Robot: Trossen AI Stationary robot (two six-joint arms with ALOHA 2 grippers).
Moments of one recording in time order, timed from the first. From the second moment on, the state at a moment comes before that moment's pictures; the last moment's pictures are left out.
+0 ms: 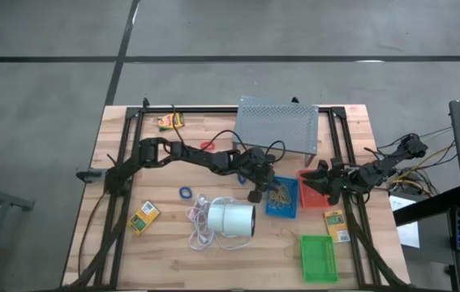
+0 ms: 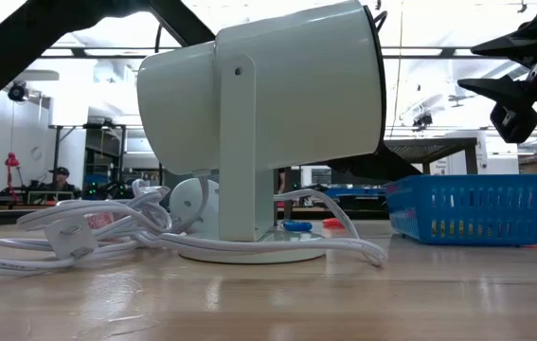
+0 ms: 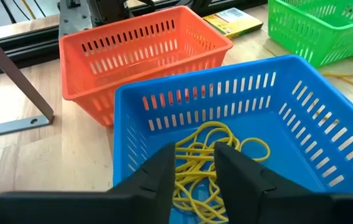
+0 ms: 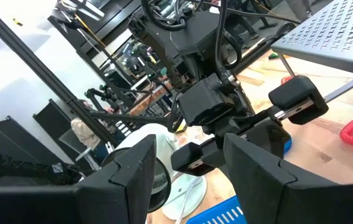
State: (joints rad) left arm 0.09 2.30 1.53 0.24 0.39 0.32; right arm 0.54 0.06 0.01 0.08 0.63 0.69
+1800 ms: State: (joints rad) left arm -0.03 1.43 0.63 0.76 -0.02 0.25; right arm 0.54 0.06 0.01 0.08 0.63 0.69
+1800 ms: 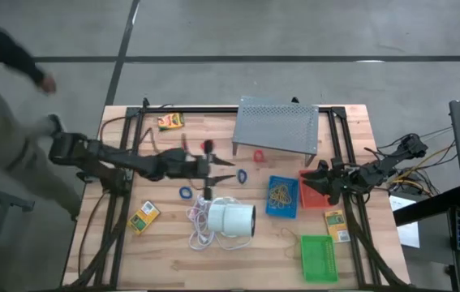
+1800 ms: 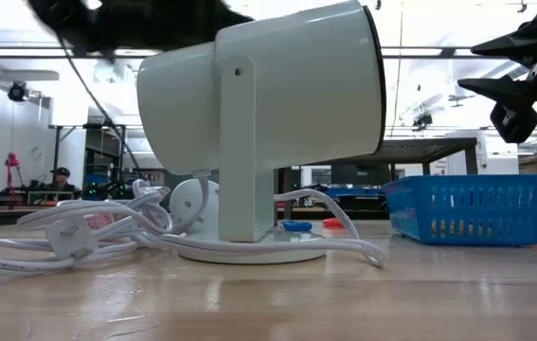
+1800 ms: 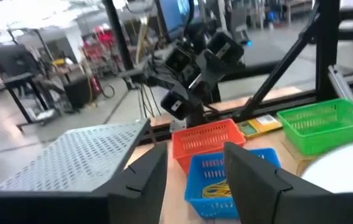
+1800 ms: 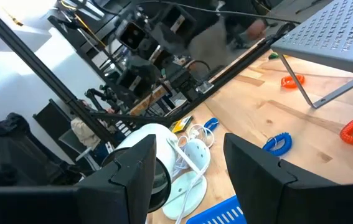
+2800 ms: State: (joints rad) left arm -0.04 0.69 0.01 0.78 -0.17 0.13; right arm 0.54 0.05 0.01 0.08 0.63 0.69
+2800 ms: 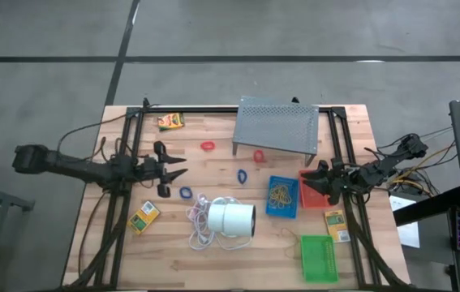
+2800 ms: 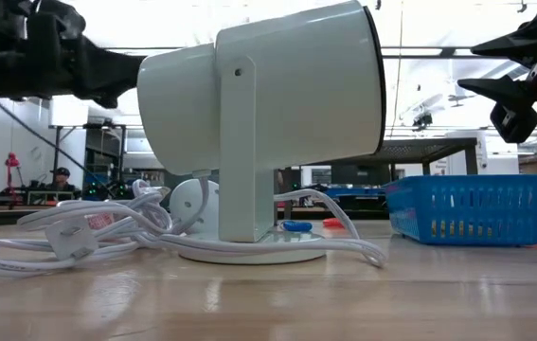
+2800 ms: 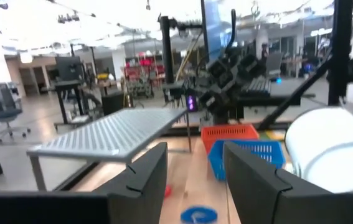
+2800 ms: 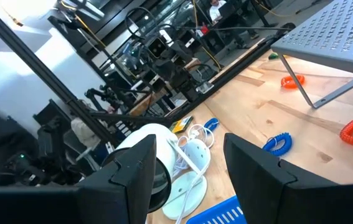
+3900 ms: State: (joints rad) left arm -0.05 0.03 0.05 -0.08 -0.17 0.11; right arm 0.54 0.06 0.01 0.08 0.63 0.69
